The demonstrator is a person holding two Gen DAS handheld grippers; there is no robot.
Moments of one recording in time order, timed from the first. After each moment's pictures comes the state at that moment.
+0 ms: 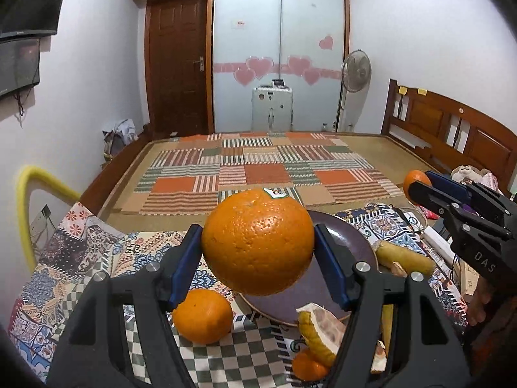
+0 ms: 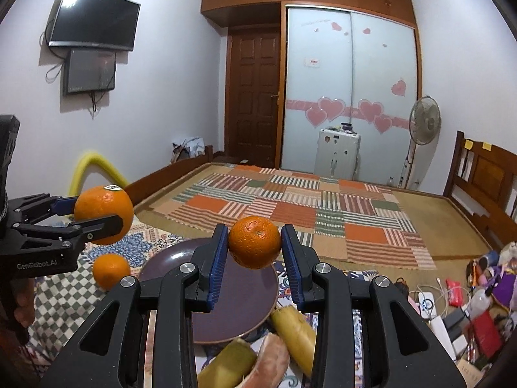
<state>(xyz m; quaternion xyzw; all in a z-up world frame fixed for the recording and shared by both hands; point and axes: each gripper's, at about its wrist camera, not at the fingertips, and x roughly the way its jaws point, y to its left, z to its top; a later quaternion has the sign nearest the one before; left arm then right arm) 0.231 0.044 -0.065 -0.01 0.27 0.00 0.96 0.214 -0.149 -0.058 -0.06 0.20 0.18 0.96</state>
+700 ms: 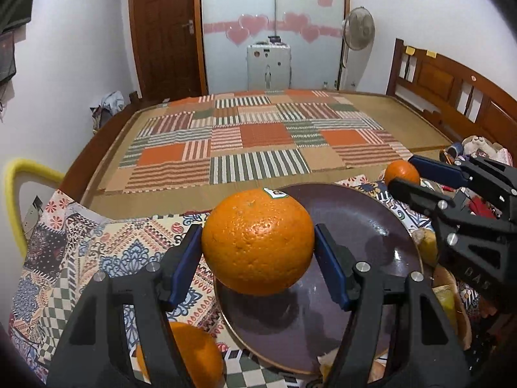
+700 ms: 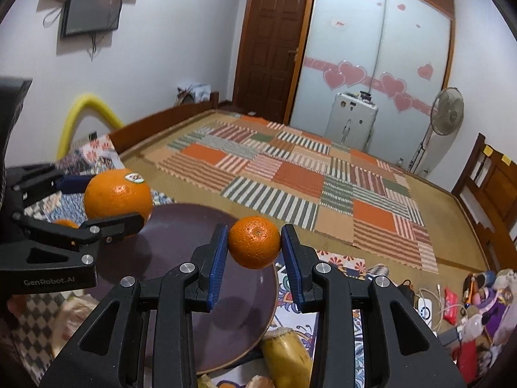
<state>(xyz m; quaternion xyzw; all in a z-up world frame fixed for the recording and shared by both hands) 0.313 0.037 -0.117 0.01 0.36 -0.01 0.93 0.272 -0.124 -0.095 -0.14 0.30 0.20 0.92</state>
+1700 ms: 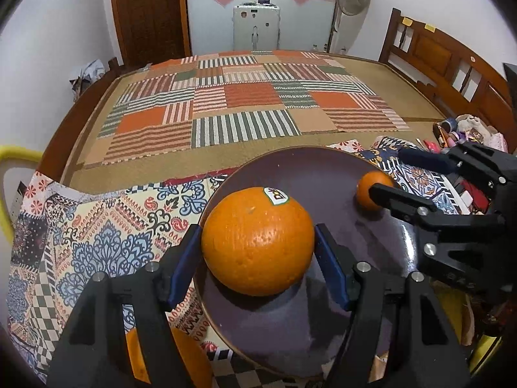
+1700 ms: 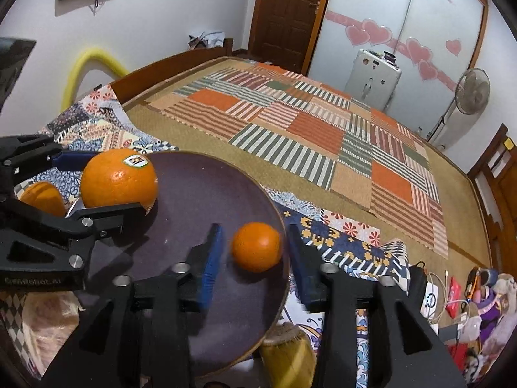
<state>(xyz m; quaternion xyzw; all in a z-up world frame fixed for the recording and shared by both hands) 0.339 0.038 -0.136 0.00 0.45 -0.05 0.89 0.303 -0.123 -0.110 -0.16 0.39 0.20 0.88</state>
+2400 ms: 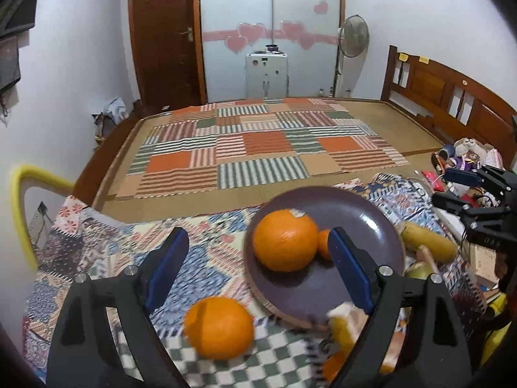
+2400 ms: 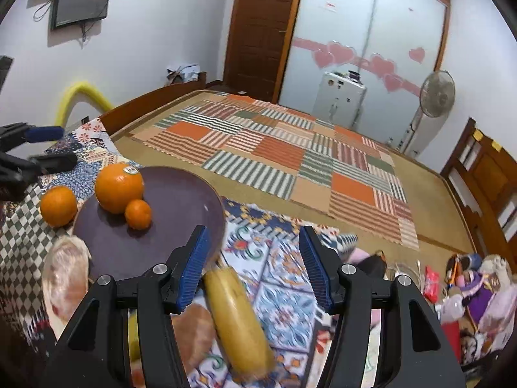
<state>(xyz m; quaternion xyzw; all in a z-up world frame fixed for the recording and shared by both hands) 0.268 0.064 -0.075 0.01 0.35 -0.02 0.94 0.261 -0.194 -0.081 -0.13 0.35 0.17 0.91</state>
